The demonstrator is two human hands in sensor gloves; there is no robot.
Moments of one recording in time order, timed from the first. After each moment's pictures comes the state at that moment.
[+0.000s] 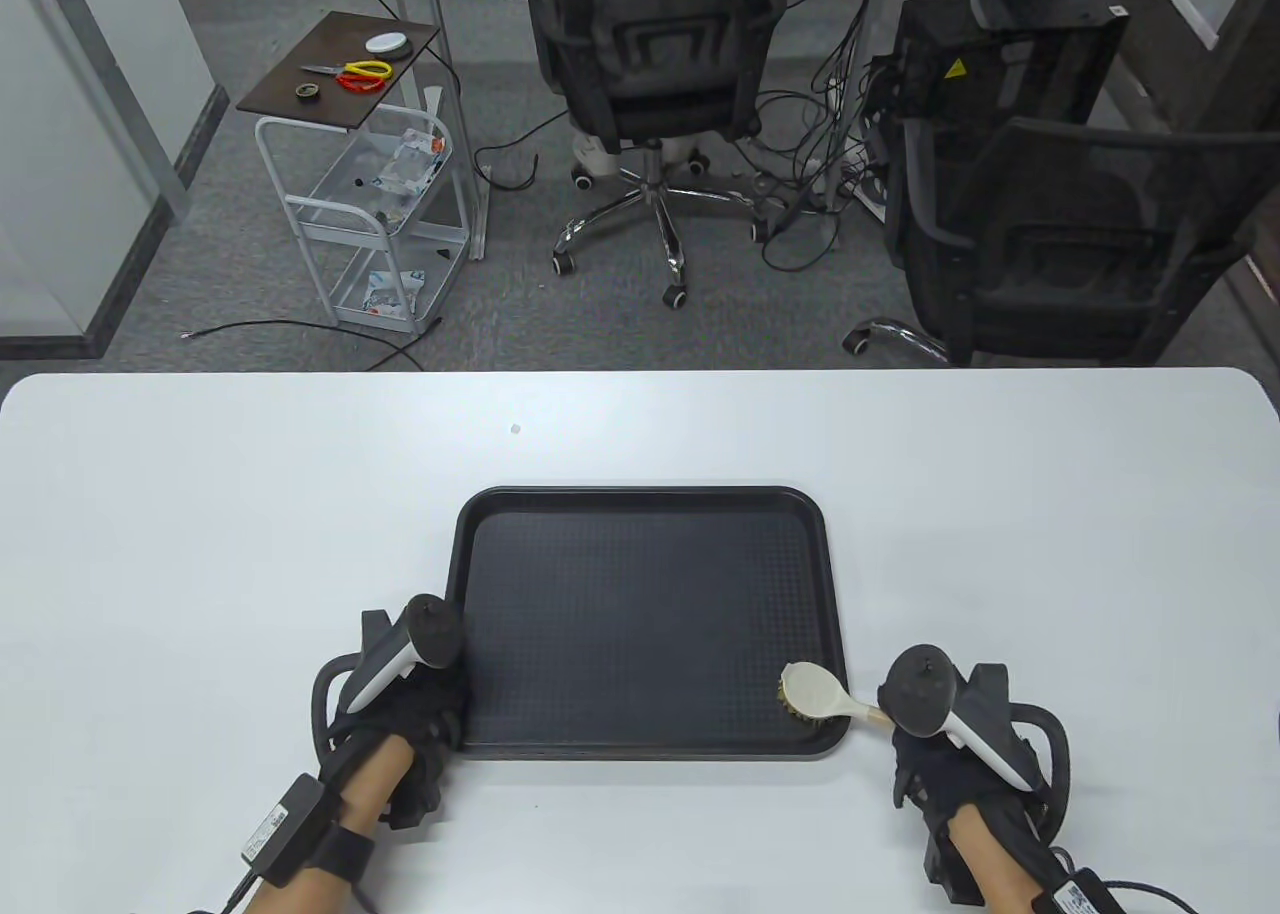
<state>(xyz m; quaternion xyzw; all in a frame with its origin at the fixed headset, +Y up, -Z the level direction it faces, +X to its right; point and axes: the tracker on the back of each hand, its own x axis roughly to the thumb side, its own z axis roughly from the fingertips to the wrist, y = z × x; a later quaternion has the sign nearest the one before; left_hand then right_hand) -0.262 -0.800 -0.345 -0.24 0.04 0.07 0.97 0.207 -0.723 -0.258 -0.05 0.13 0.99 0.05</state>
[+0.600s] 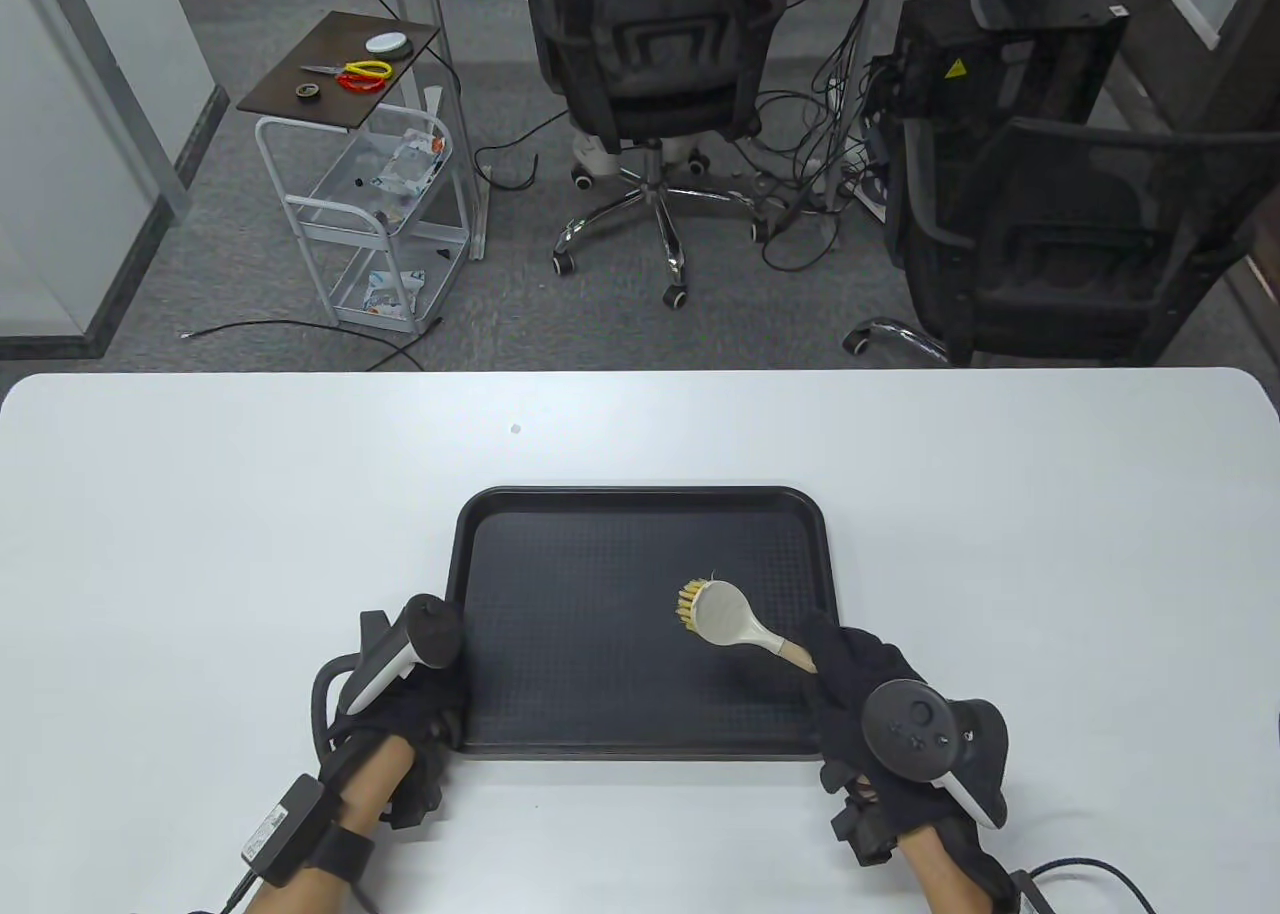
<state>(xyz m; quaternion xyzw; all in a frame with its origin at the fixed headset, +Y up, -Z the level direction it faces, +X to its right) -0.262 -0.800 -0.346 -0.23 0.04 0.07 0.97 0.176 -0.714 -0.244 0.07 -0.10 0.96 0.25</state>
